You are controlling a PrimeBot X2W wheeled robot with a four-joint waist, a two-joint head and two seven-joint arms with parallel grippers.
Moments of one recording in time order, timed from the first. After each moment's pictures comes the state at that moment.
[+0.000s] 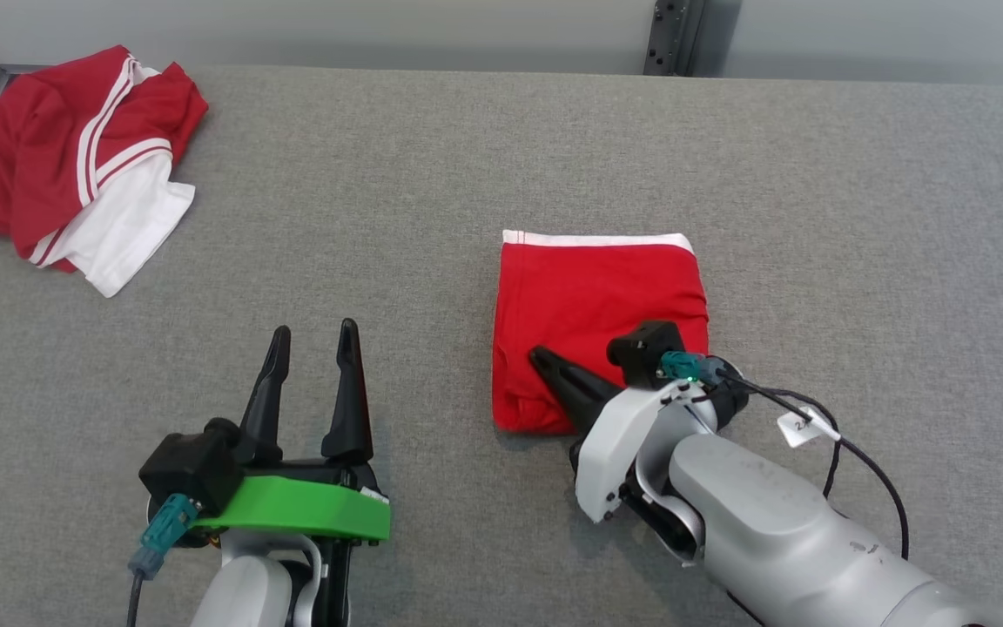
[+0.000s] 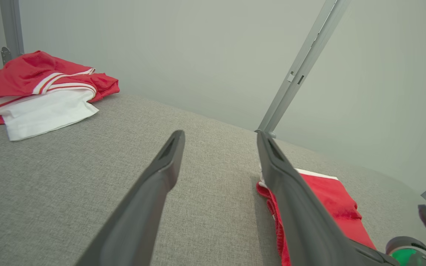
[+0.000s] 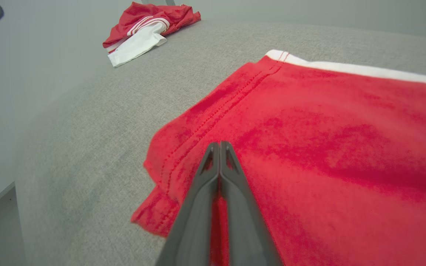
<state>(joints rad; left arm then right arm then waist) -0.15 0.06 -0.28 0.11 -0.50 0.03 -0.26 -0.71 -0.08 0.95 0.83 0.75 0.13 -0.26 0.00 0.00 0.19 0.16</state>
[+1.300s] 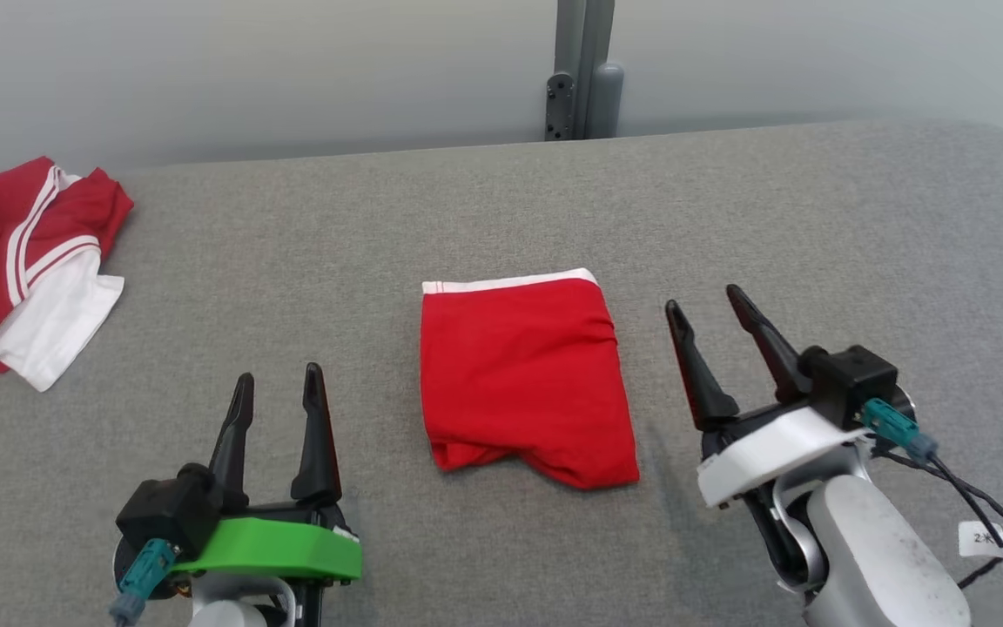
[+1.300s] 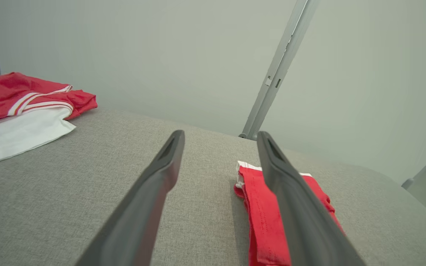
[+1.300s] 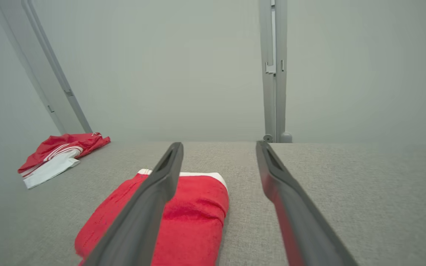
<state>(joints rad) -0.06 0.07 -0.22 0.10 -0.47 0.04 -0.26 -0.30 -0.09 0.26 0.31 0.30 0.13 -0.26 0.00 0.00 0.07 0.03</state>
